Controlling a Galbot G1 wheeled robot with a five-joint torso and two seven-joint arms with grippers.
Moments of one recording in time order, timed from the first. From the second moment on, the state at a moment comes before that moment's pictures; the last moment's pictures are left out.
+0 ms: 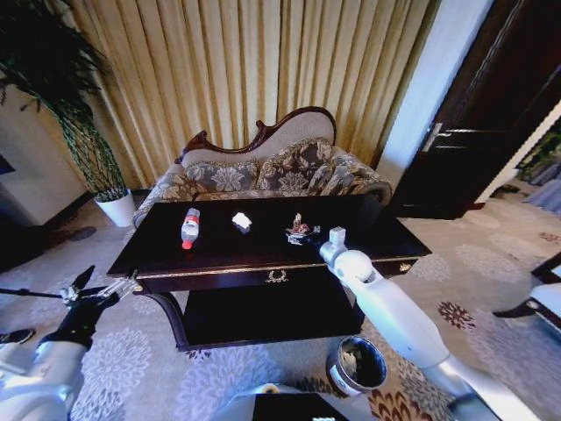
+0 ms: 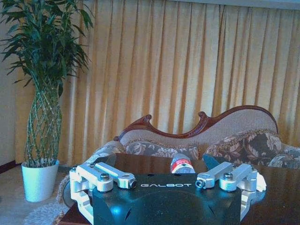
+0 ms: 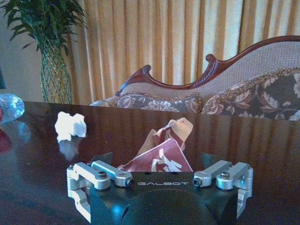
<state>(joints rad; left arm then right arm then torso) 1.98 -1.25 -1.19 -2.50 -0.77 0.18 0.00 -0.76 1.03 0.06 1.68 0.66 -0.36 0.02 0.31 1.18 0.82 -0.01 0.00</state>
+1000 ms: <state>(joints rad) 1.98 -1.24 -1.19 -2.50 -0.77 0.18 0.00 -0.76 1.03 0.09 1.66 0.65 -0.34 0.05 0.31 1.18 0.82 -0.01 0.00</state>
